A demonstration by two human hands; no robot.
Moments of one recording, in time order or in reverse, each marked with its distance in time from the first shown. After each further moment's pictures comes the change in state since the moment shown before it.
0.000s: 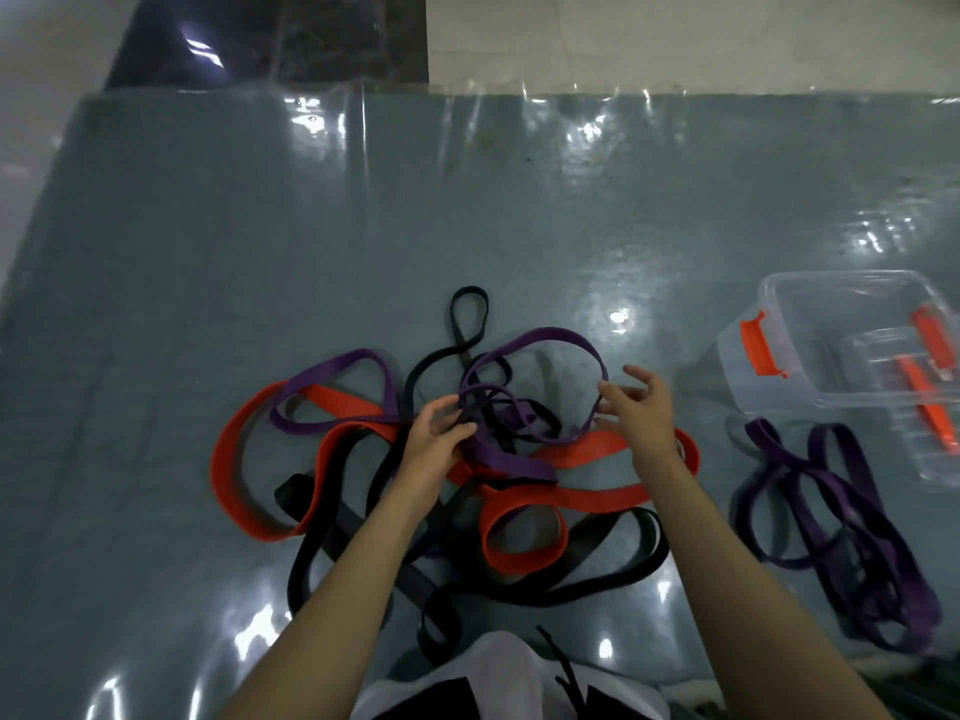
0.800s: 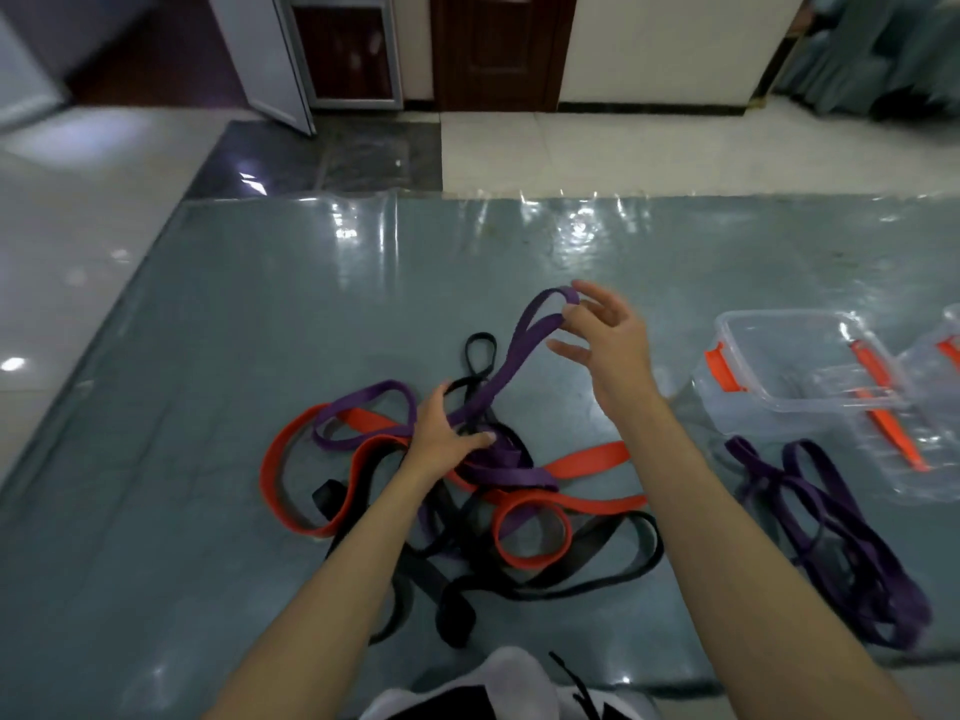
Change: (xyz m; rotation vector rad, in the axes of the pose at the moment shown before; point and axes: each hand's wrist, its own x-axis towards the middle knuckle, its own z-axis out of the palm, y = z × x) left_hand -0.061 0.052 -0.004 0.719 -0.002 0.340; right_hand -0.127 -0.135 0.034 0.375 -0.324 -0.407
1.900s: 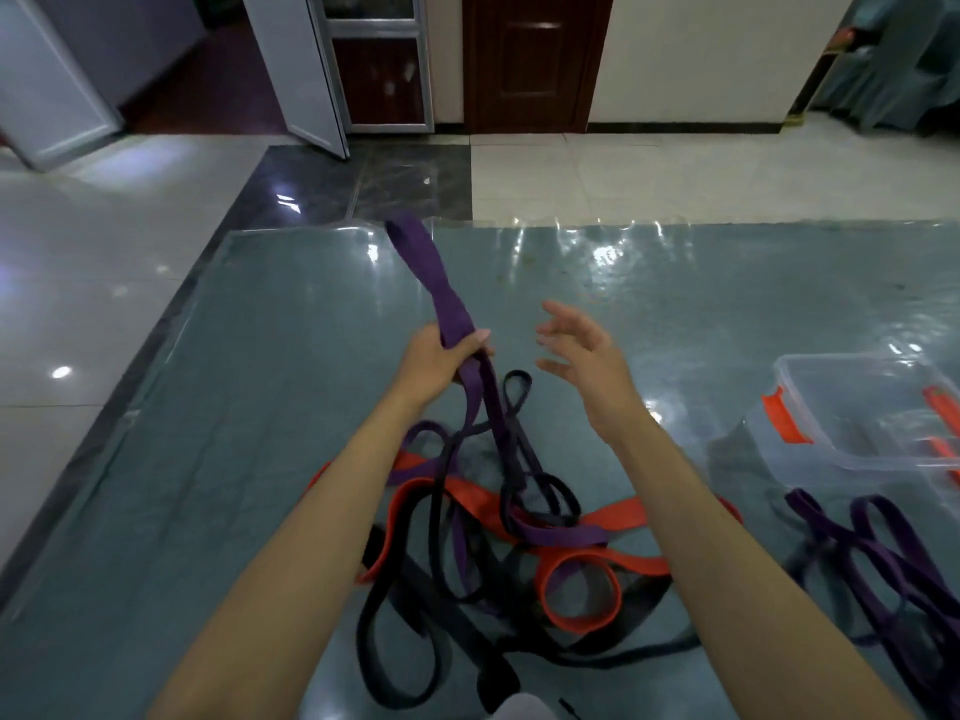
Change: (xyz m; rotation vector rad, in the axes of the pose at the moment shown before) left_hand 0.084 0.097 -0.106 -0.191 0.066 0.252; right_hand 0.042 0.021 0.069 -0.168 -0.182 0.021
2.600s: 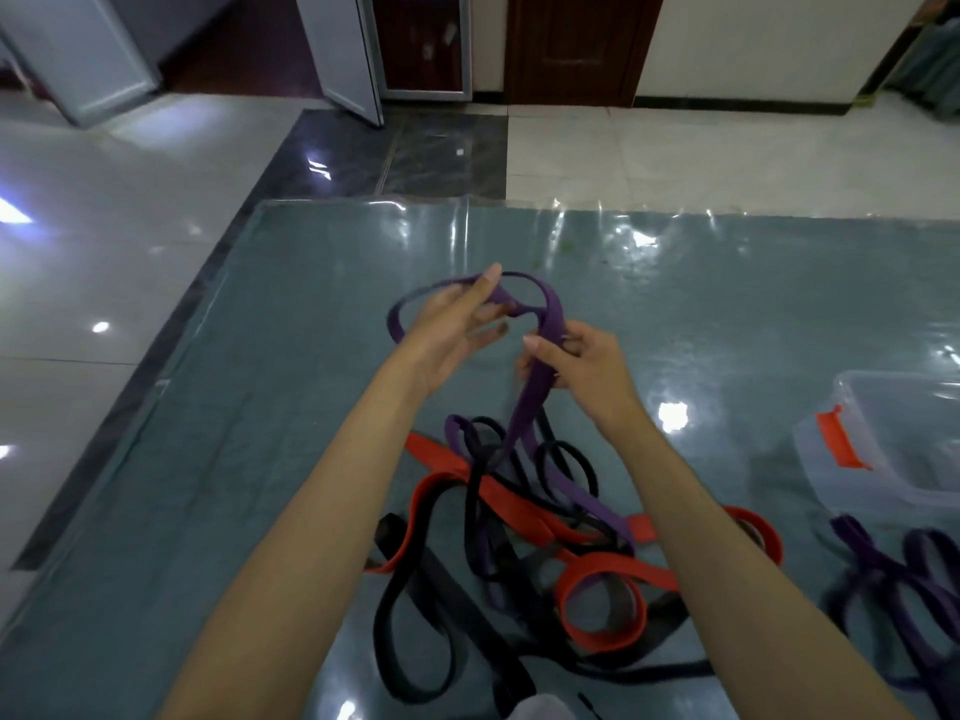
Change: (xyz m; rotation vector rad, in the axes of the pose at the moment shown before) left_hand 0.005 0.043 -0.026 -0.570 -0.071 -0.194; right_hand 0.018 0.014 0.040 -0.110 -0.156 -0.013
